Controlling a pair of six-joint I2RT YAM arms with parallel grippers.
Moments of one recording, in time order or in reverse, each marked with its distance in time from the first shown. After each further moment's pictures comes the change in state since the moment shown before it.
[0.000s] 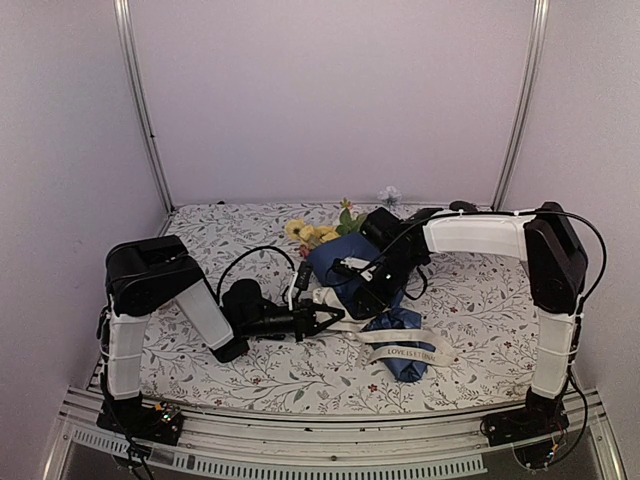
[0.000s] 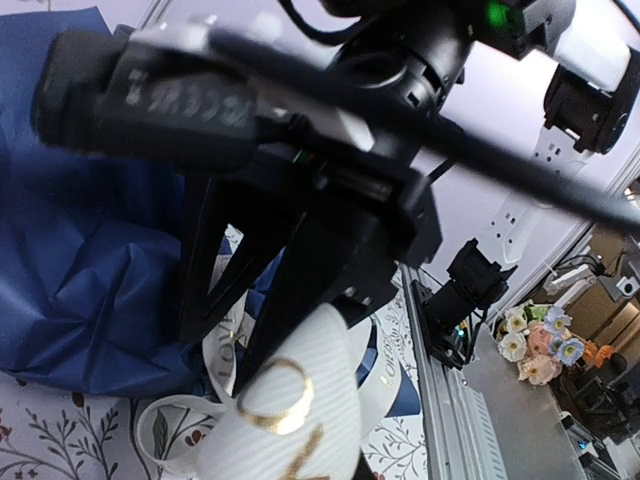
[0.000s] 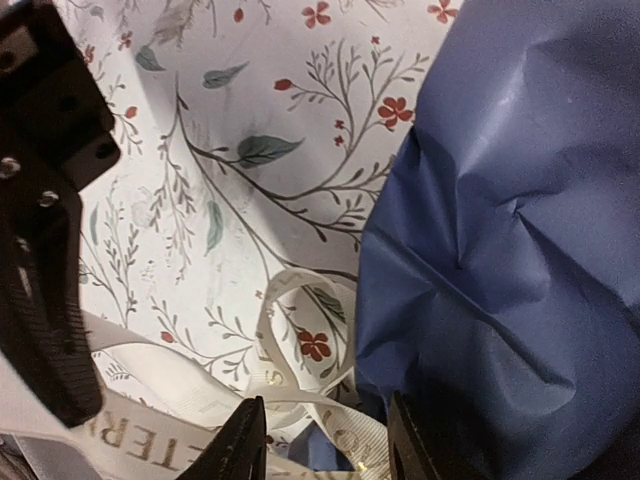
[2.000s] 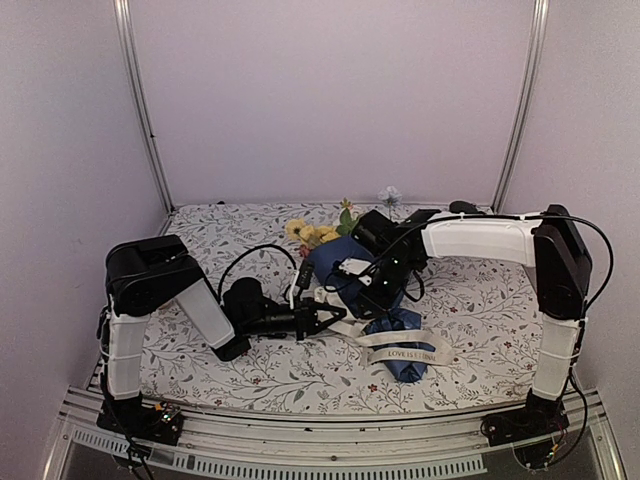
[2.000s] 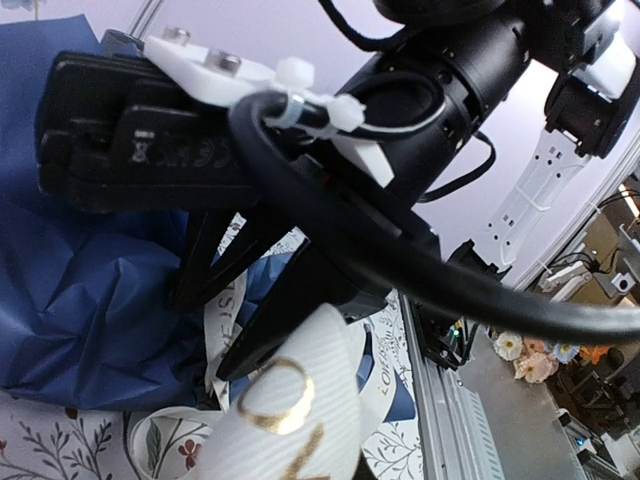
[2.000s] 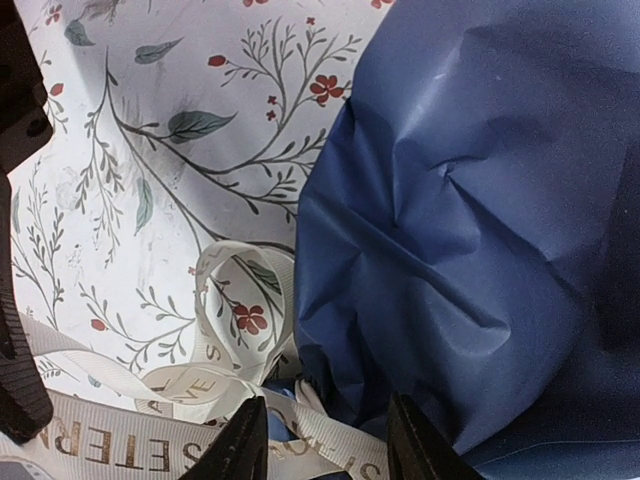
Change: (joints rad) left arm -0.001 0.000 0.015 0.000 0.017 0.001; right arm 0.076 -0.035 -0.003 -0.031 0.289 -0.008
